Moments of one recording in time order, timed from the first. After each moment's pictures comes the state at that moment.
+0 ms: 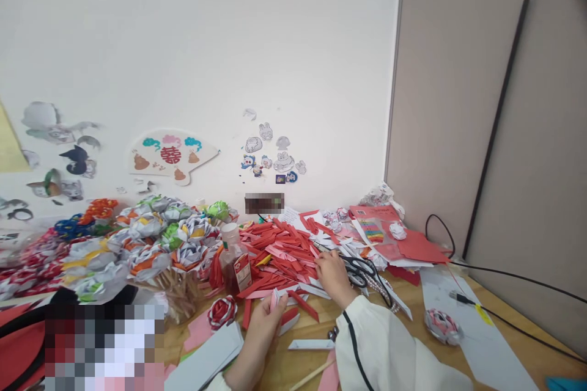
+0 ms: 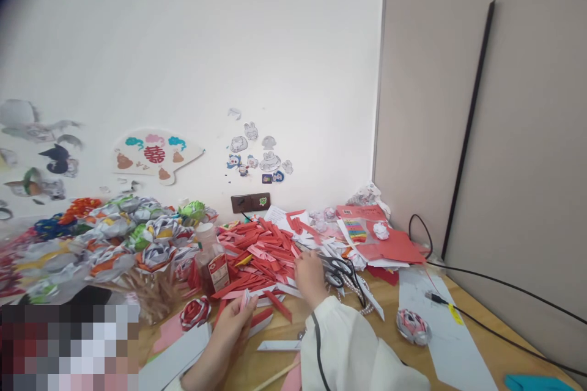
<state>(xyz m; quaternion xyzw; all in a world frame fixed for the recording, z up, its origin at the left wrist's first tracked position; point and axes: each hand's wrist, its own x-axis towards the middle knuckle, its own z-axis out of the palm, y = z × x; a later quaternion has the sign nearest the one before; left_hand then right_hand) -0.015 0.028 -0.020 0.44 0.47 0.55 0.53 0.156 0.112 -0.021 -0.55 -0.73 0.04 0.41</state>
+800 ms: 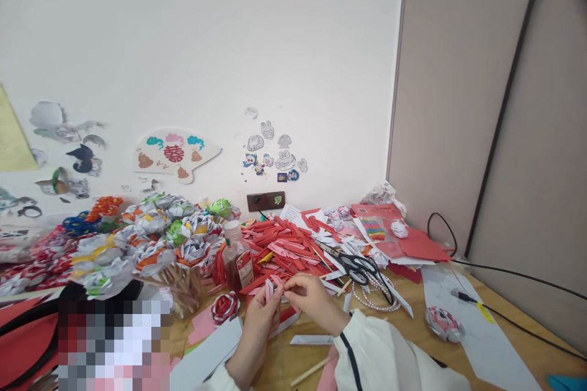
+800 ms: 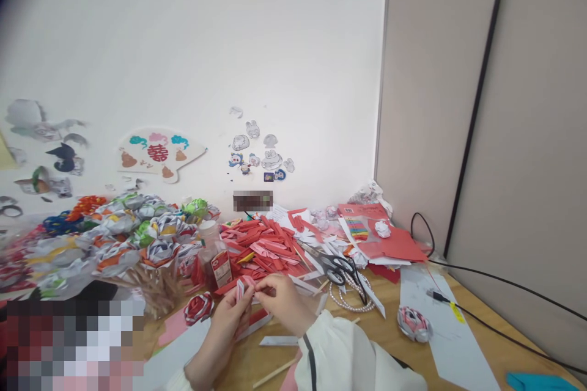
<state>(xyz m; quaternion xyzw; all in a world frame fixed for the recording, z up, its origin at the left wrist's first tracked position) -0.021 0.031 -0.018 0.43 0.45 0.58 0.53 0.107 0.058 -0.013 -0.31 -0.75 0.33 0.49</state>
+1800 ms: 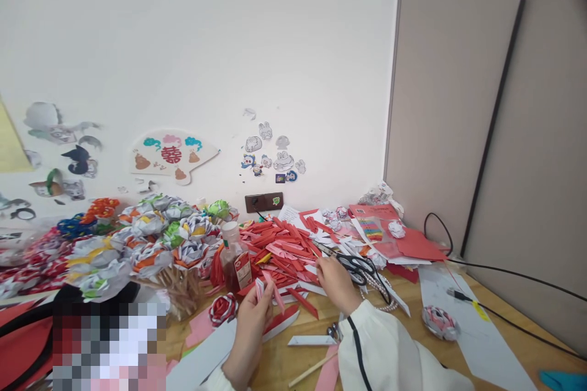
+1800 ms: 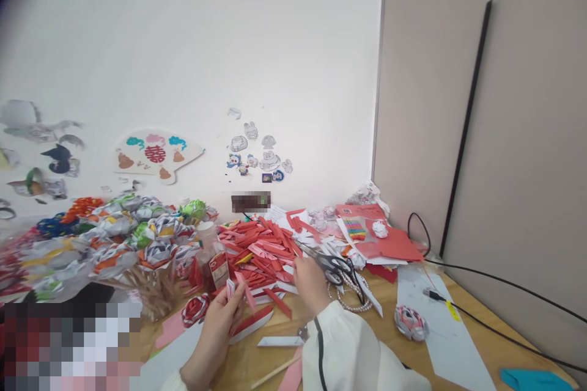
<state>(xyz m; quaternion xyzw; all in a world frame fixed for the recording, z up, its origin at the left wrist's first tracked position) -0.029 0.033 -0.016 0.40 0.45 0.62 0.50 0.158 0.089 -0.015 -0.55 -0.74 0.11 0.38</state>
